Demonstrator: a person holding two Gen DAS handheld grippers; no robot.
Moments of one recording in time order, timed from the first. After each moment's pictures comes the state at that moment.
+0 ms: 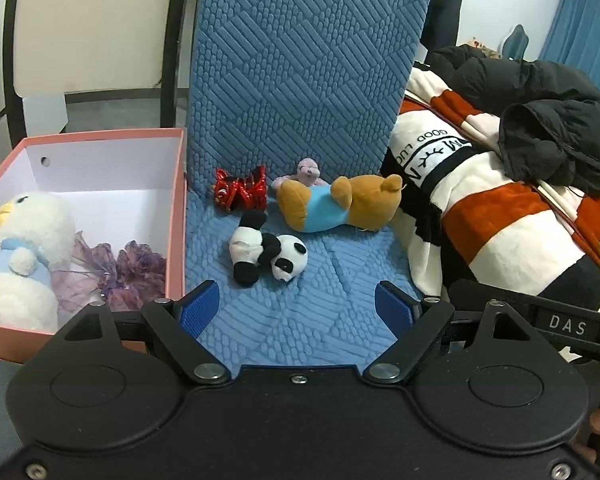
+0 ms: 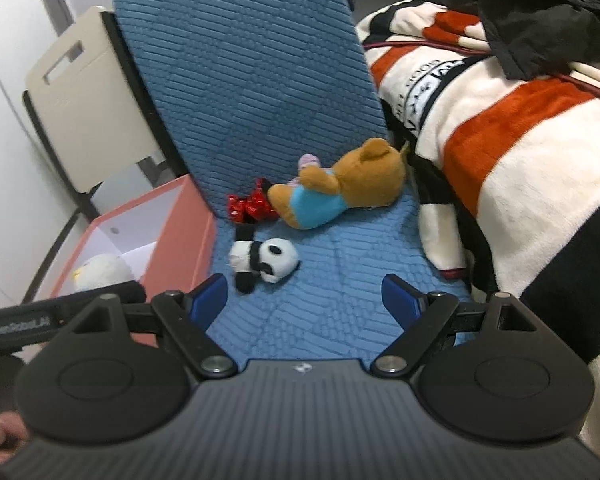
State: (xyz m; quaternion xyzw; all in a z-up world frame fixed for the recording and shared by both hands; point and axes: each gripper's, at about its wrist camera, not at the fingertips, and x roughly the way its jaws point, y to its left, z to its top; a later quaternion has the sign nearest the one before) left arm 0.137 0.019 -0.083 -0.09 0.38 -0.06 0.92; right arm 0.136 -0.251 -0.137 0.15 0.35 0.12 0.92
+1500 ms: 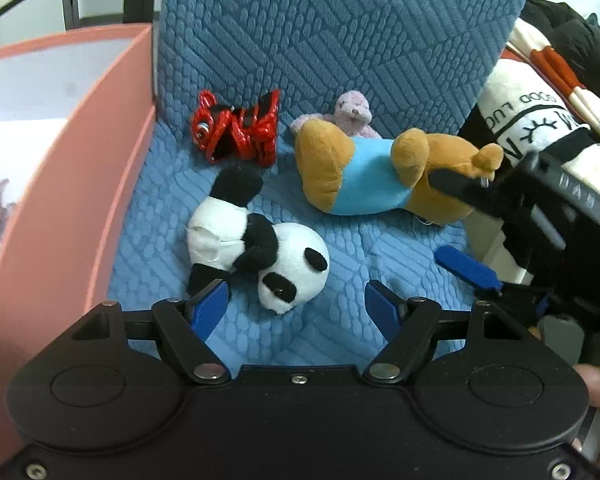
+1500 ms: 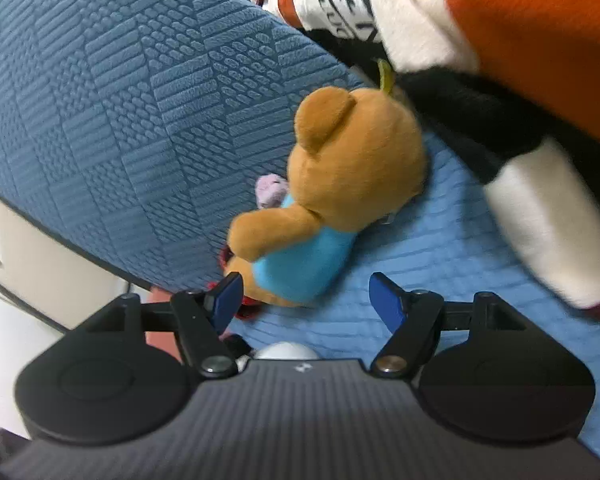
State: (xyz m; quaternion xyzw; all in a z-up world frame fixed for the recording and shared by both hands) left arm 0.298 -0.032 -0.212 -0.13 0.47 0.01 0.87; right arm 0.316 -0.272 -0.267 0.44 0.37 0.12 0.81
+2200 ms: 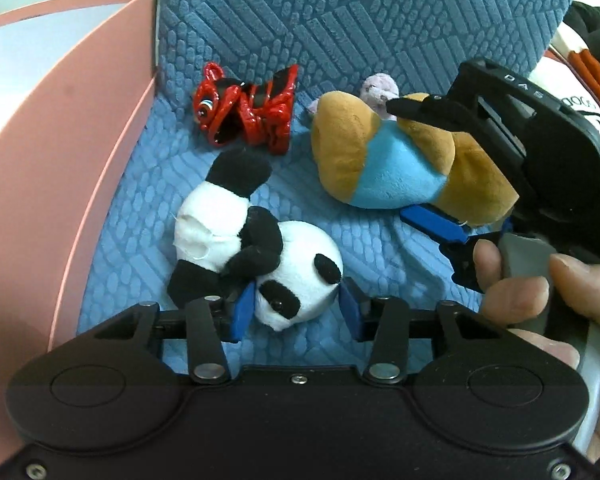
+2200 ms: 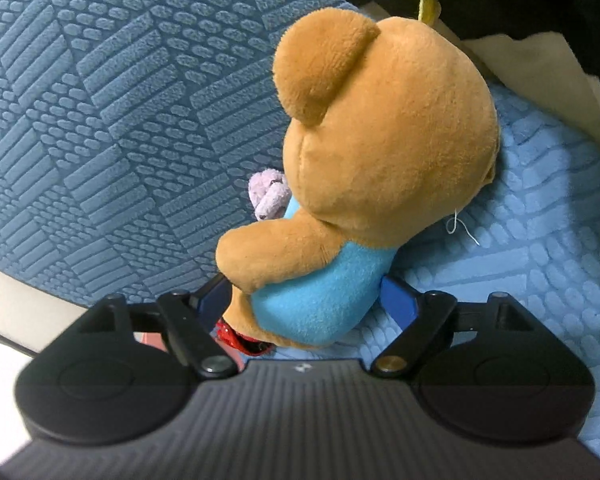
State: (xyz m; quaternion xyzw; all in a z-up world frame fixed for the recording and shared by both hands) left arm 0.324 -0.028 -0.237 -0.15 0.49 0.03 0.86; right arm 0.395 -0.236 -0.293 0.47 0.42 0.11 0.77
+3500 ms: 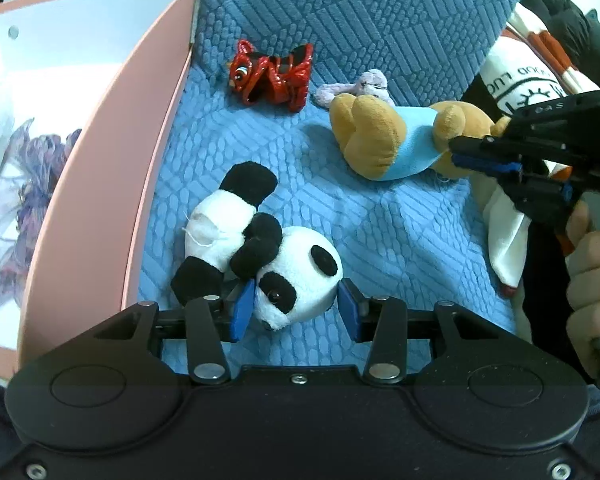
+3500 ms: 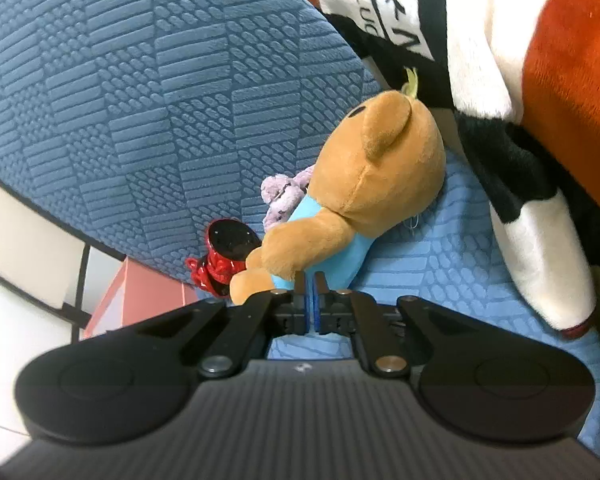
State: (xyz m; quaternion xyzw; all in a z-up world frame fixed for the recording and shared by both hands) left arm 0.247 -0.001 -0.214 -0.15 0.50 -0.01 0.85; right arm 0.337 -0.253 -0.239 0.35 0.45 0.10 0.82
